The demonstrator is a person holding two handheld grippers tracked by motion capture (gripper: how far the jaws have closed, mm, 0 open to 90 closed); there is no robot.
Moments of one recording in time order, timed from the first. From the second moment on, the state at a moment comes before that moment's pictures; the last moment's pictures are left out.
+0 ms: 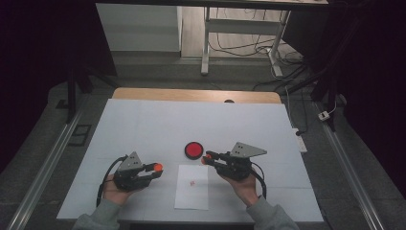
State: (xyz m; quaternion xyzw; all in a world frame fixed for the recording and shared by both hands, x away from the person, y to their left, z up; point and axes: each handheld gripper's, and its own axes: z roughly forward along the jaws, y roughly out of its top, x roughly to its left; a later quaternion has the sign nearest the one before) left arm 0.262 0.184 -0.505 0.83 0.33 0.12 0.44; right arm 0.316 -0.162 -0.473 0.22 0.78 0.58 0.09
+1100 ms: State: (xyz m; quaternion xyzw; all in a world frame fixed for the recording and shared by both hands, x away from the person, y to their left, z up) left arm 0.280 0.125 -0.498 0.85 0.27 0.11 0.44; right arm 0.316 -0.163 -0.473 0.22 0.78 0.58 0.09
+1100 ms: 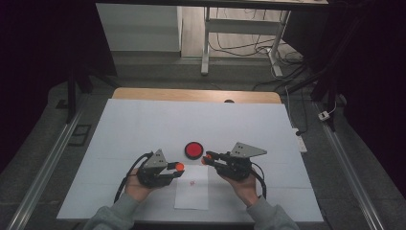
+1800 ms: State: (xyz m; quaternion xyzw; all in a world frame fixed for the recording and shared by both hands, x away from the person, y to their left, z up) left arm 0.294 0.092 -0.500 0.86 0.25 0.09 0.44; right arm 0.315 -0.163 -0.472 0.22 0.78 0.58 0.09
